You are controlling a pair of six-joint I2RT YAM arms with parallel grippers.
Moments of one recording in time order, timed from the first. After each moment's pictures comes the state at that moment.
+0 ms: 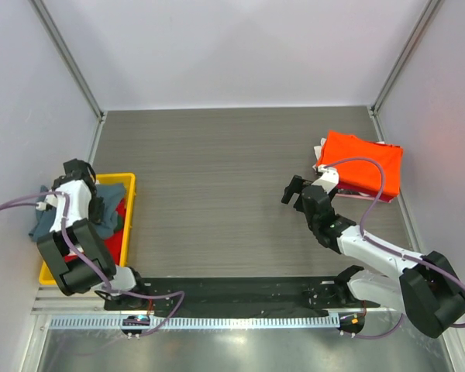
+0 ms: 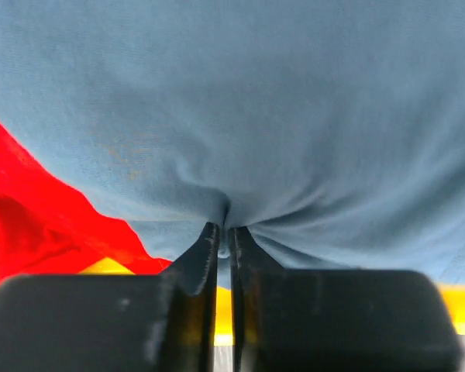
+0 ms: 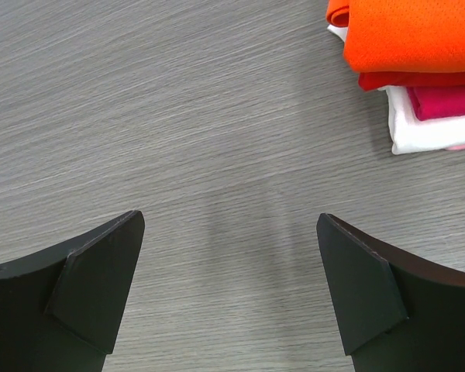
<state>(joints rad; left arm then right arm) 0.44 1.42 0.99 -0.91 -0.40 -1.06 0.55 1.08 0.41 0.19 0.52 0.58</state>
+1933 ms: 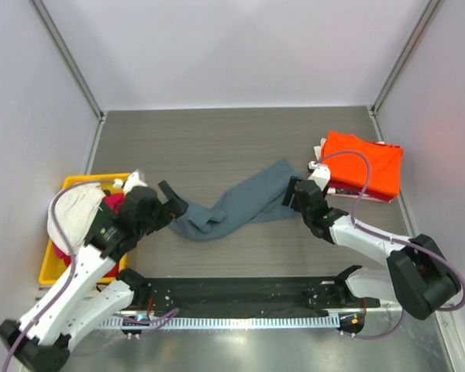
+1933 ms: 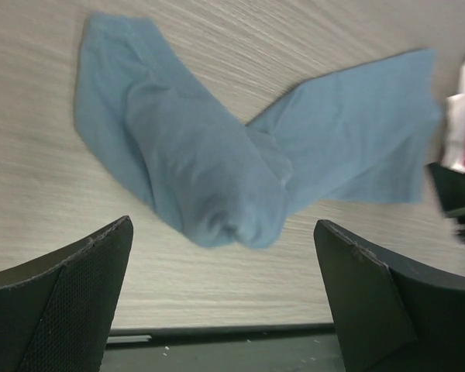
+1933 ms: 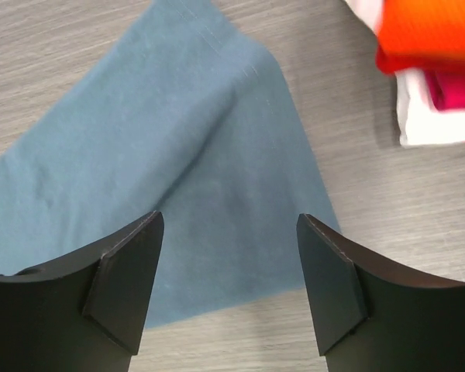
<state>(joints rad) -0.55 0.69 0.74 -0.75 -0.24 -0.96 0.53 1.20 0.46 0.13 0.48 0.55</state>
